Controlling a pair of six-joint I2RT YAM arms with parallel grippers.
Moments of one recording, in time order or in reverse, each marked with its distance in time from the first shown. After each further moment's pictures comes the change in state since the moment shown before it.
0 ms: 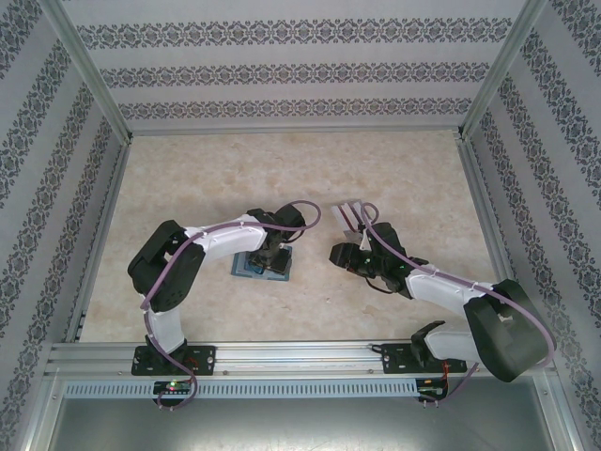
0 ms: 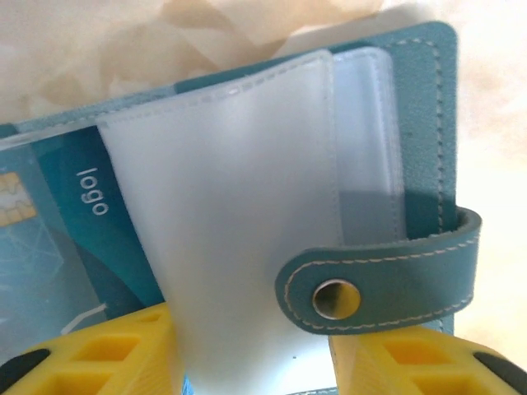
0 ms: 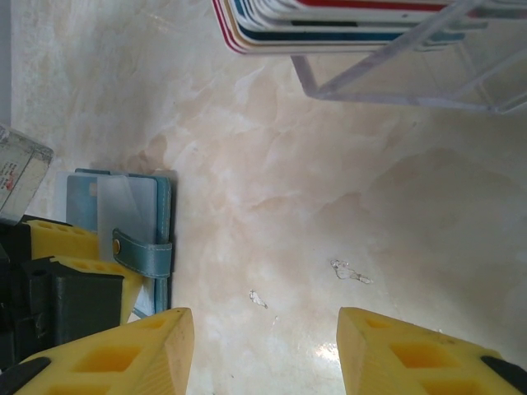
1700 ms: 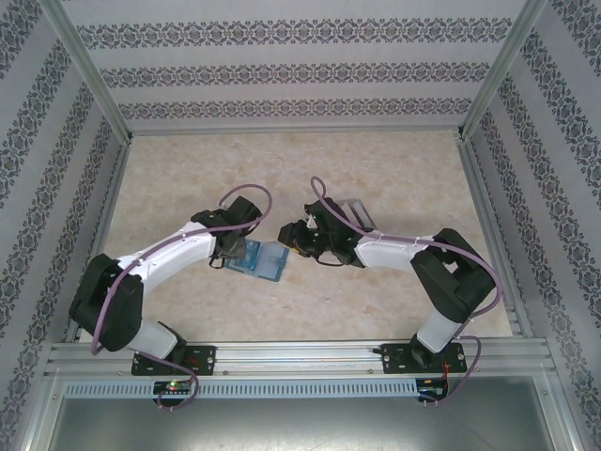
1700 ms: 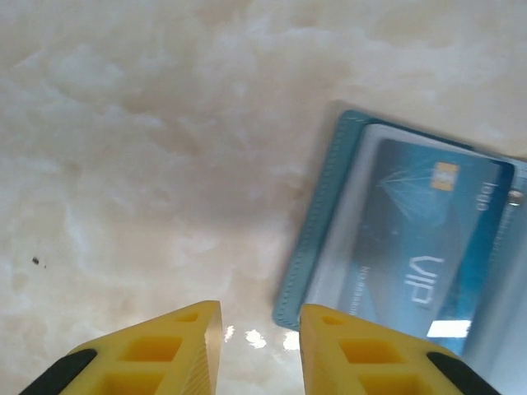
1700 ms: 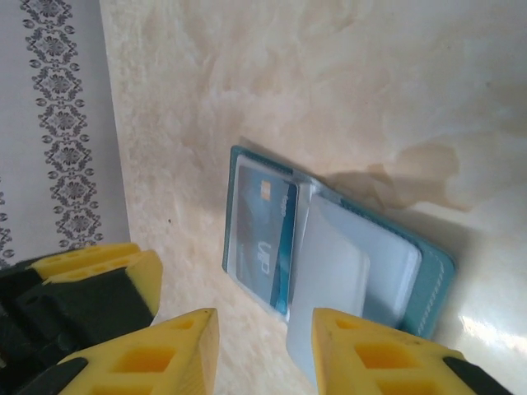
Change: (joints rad) left arm 0.236 -0.414 -0.256 0.015 -0.249 -0.067; right arm 0.243 0.465 0.473 0.083 -0.058 0.309
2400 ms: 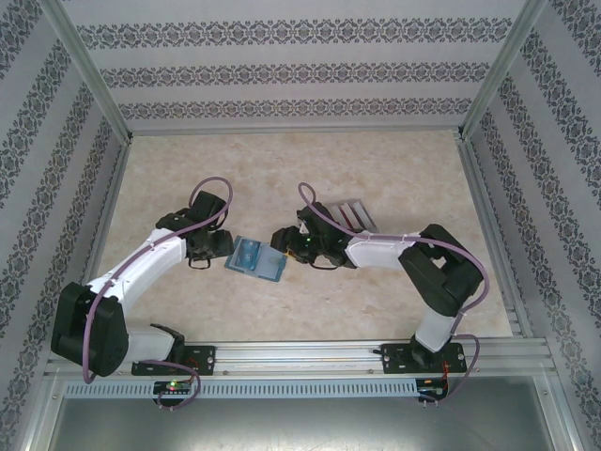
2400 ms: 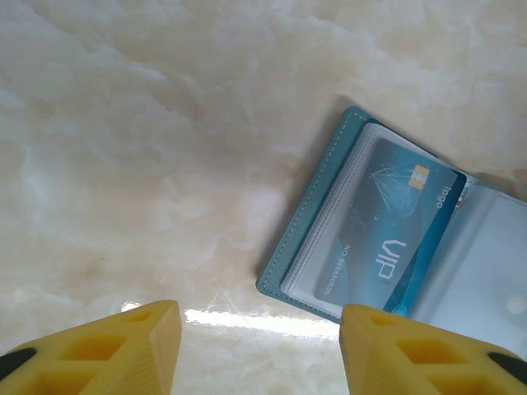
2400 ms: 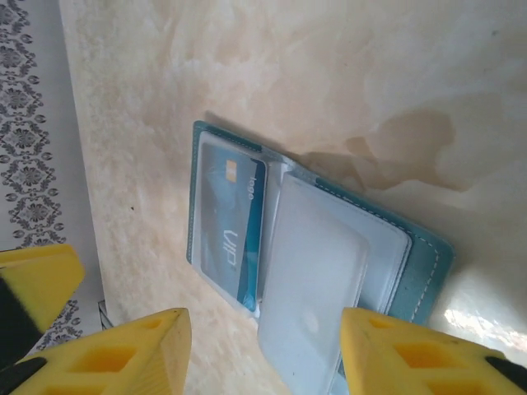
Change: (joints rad) left arm 0.166 -0.132 -0.053 0.018 0.259 -0.044; right arm 0.033 0.014 0.001 -0.041 0.038 -0.034
